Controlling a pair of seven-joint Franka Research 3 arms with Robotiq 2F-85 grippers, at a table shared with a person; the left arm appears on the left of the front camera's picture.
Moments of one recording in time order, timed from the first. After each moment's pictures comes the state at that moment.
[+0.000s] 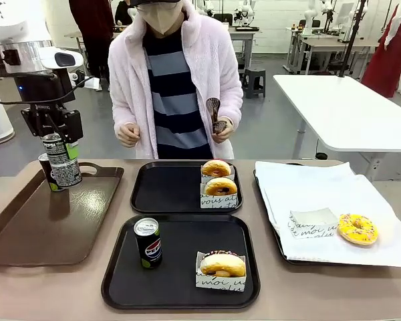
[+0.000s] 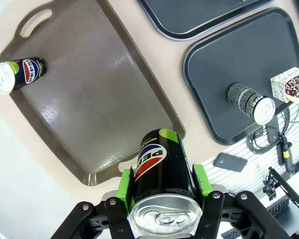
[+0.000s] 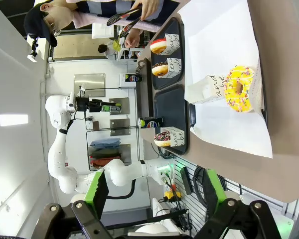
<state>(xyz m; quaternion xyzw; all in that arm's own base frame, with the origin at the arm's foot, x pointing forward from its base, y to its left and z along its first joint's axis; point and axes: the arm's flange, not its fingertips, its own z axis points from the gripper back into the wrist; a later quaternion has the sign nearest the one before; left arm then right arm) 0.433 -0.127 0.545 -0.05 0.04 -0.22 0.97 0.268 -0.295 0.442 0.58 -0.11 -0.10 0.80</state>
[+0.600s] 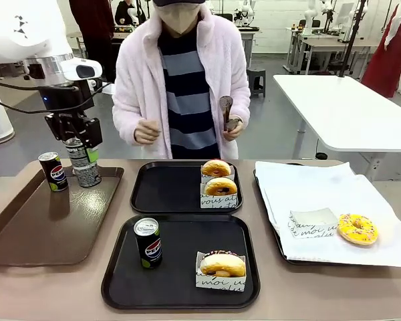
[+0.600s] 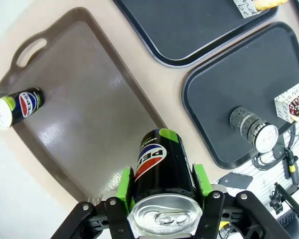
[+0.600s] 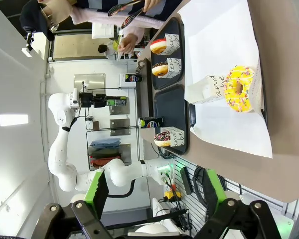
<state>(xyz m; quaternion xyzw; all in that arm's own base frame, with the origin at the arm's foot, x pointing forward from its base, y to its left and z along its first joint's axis) 0.452 -0.154 0.521 -0.04 0.00 -0.24 0.97 0.268 -0.295 0.442 0.58 -0.11 -0.10 0.80</state>
